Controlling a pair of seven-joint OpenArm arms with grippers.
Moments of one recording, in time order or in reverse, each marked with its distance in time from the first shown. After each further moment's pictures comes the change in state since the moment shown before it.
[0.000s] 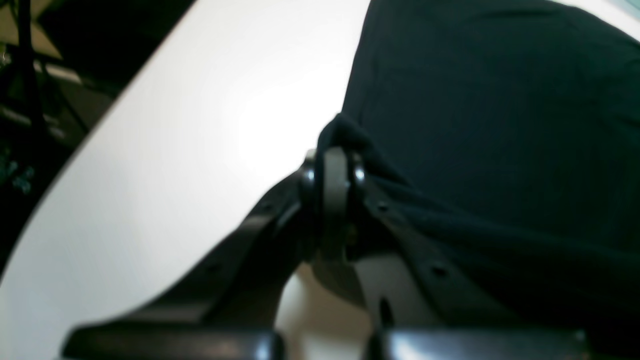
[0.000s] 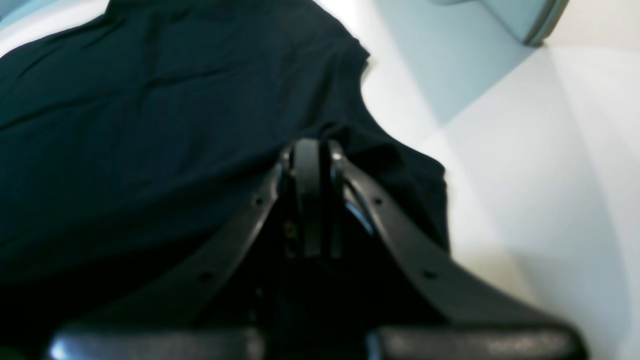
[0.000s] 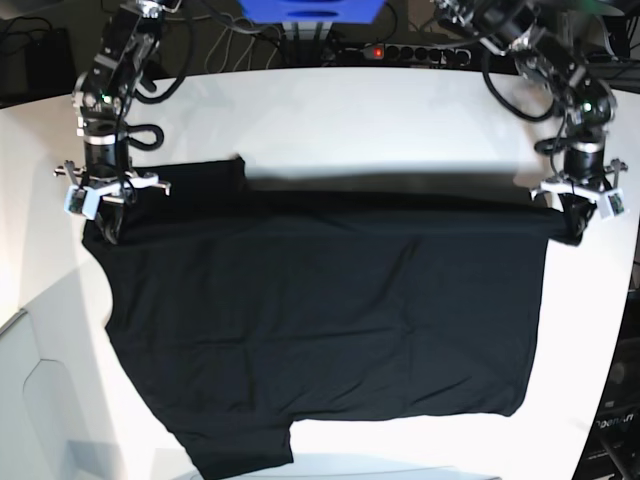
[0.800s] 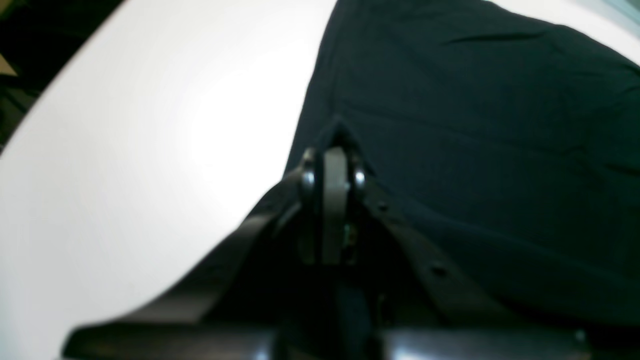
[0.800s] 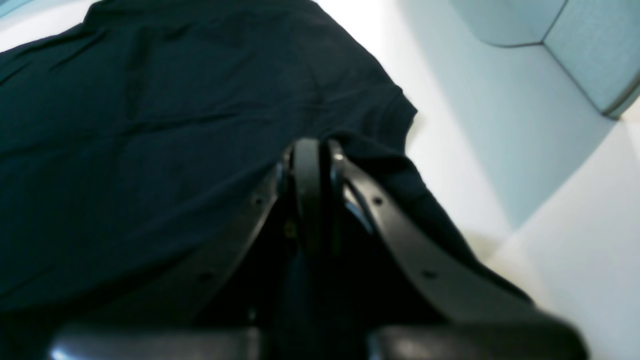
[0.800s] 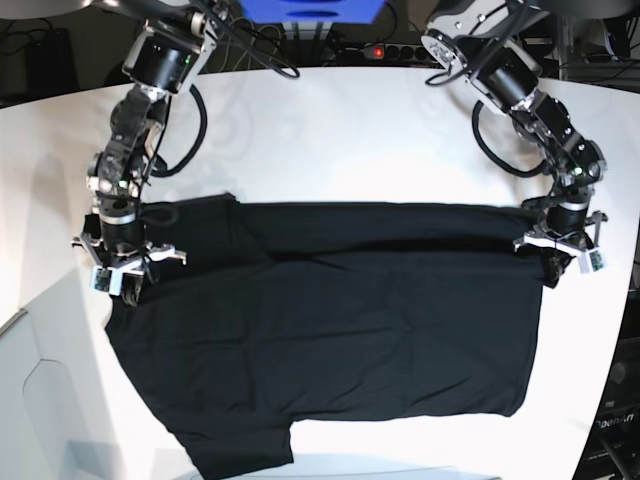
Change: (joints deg) left arm -14.0 -1.8 2.7 -14.3 7.1 0.0 0.1; right arm 20.4 -0.2 0.1 -17.9 -13.5 0.0 0.2
